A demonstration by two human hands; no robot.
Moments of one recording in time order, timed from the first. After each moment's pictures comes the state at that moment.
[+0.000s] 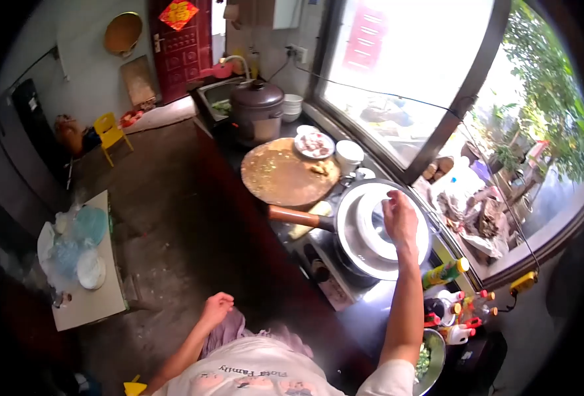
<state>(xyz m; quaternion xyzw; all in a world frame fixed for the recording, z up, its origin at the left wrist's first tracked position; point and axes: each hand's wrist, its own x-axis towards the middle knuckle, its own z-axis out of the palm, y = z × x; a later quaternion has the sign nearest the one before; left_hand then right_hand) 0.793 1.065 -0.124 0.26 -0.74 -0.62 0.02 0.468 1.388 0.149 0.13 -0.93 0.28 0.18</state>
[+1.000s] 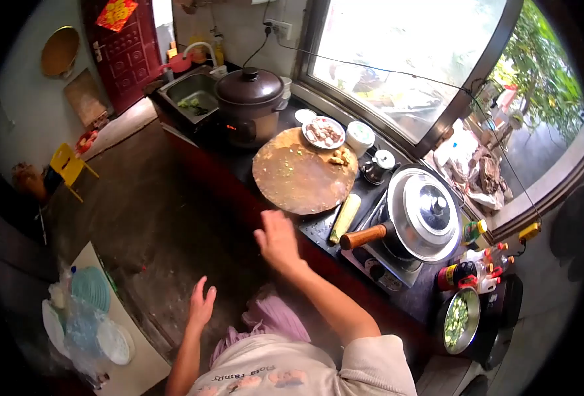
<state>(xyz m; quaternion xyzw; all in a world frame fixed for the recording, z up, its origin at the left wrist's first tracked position) 0.713 0.793 -0.089 0.19 -0.85 -0.49 0.05 0.512 0.992 -0.042 0.29 -0.91 0.26 0.16</state>
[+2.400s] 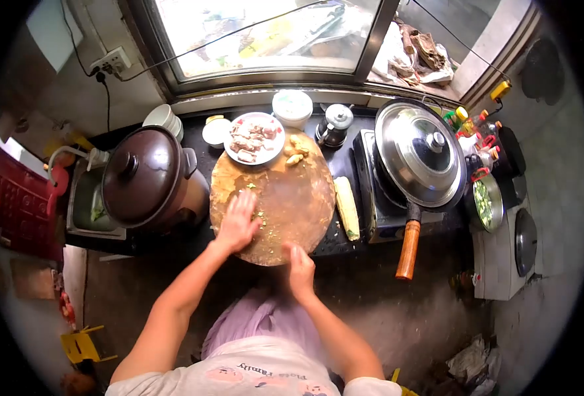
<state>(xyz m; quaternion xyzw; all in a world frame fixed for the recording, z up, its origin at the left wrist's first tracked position) 0.186 0.845 -0.112 -0.53 -0.82 -0.21 0.03 0.391 0.934 -0.095 -0.33 -0.63 0.66 0.23</state>
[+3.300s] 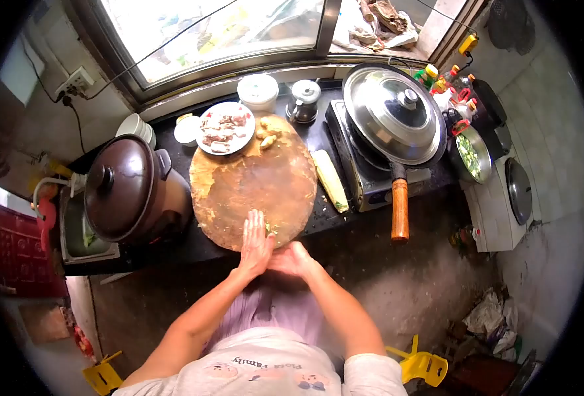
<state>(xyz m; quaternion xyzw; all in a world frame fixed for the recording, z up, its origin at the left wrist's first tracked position) 0.293 0.852 -0.125 -0.46 -0.82 -0.34 -0.09 0.399 0.949 -0.131 -0.36 -0.14 0.92 -0.09</state>
